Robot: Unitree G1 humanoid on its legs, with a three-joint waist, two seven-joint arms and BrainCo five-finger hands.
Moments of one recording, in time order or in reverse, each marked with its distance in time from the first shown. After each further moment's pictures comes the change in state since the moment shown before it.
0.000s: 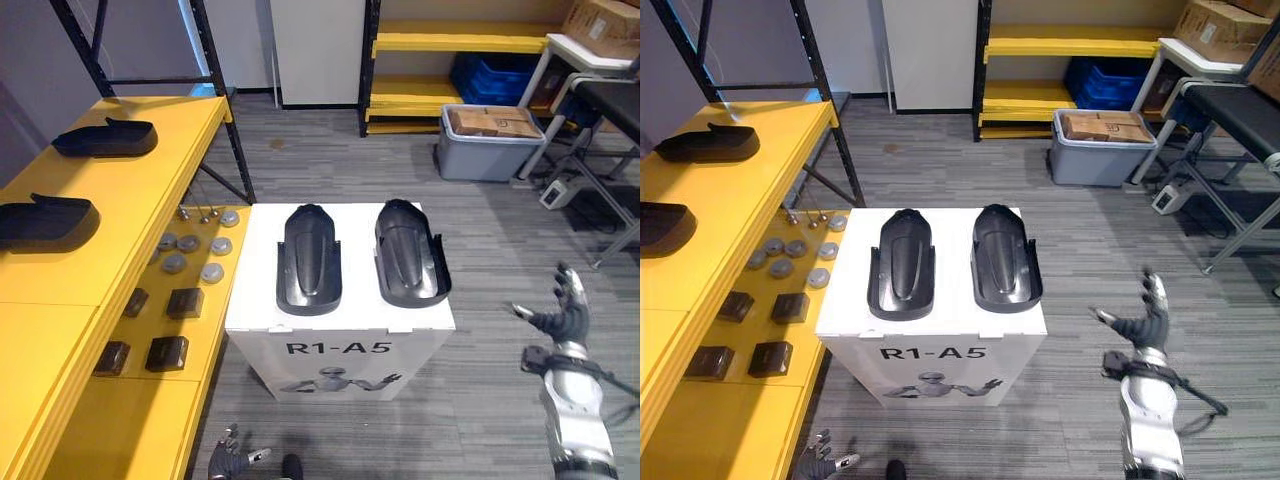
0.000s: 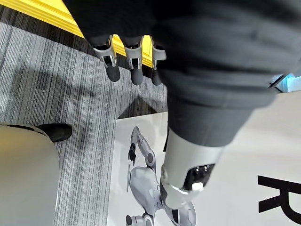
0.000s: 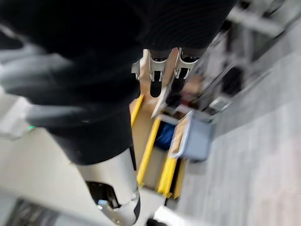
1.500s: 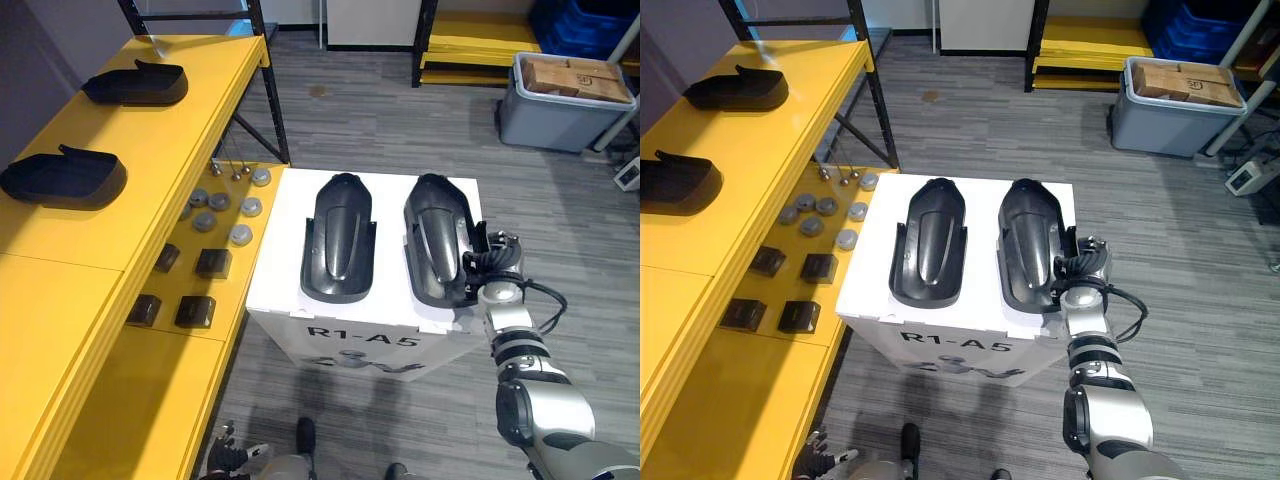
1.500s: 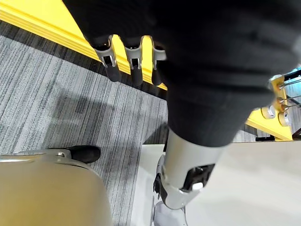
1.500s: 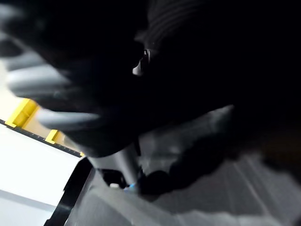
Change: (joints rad) left arm -0.053 0.035 -0.088 0.063 -0.060 0.000 0.086; right arm -0.615 0.061 -0.011 0.724 -0.216 0.194 -0.176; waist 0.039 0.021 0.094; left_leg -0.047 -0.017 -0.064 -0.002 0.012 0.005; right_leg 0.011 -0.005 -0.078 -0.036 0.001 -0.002
